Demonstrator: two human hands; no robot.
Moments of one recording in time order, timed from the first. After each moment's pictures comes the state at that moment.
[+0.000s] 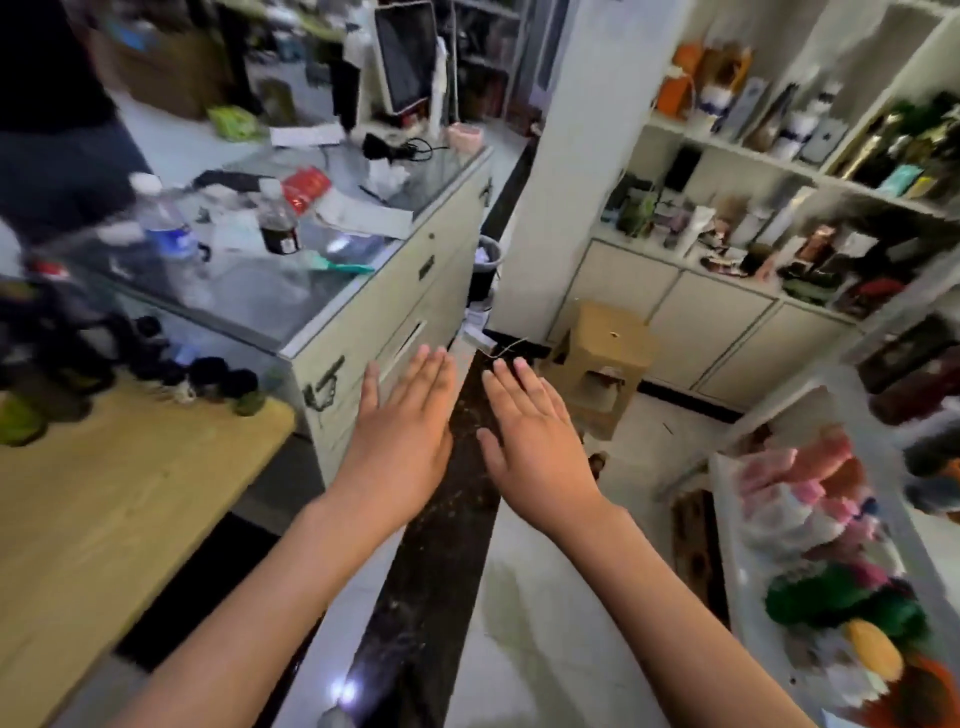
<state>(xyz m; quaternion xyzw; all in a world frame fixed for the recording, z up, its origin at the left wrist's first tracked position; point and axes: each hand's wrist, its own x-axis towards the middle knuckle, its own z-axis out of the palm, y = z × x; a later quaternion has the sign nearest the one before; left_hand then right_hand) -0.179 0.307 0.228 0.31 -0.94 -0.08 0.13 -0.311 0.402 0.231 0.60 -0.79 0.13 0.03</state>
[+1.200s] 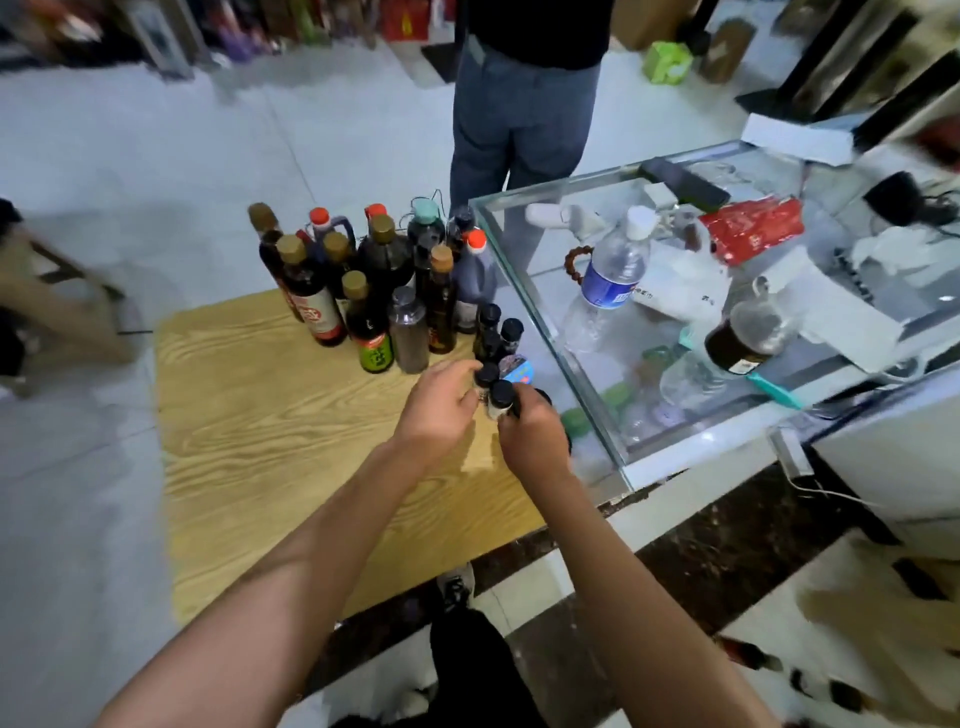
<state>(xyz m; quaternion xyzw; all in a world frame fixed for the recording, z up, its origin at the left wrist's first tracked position) 0.037 -0.057 0.057 0.68 -0.62 -0.30 0.25 -0.104 -0.058 0.032 0.64 -0.68 0.16 -0.31</state>
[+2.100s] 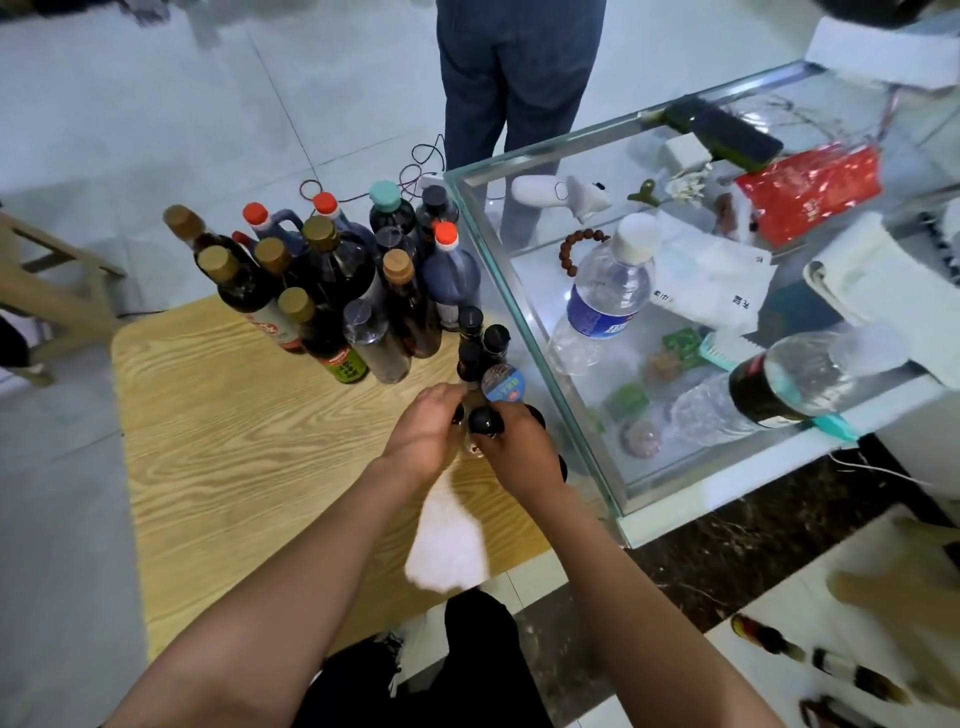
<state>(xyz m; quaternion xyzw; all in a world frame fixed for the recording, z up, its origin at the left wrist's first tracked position) 0.021 -0.128 -0.026 0.66 -0.67 -0.31 0.12 -0.127 -0.126 -0.035 0.66 -0.62 0.12 -0.40</state>
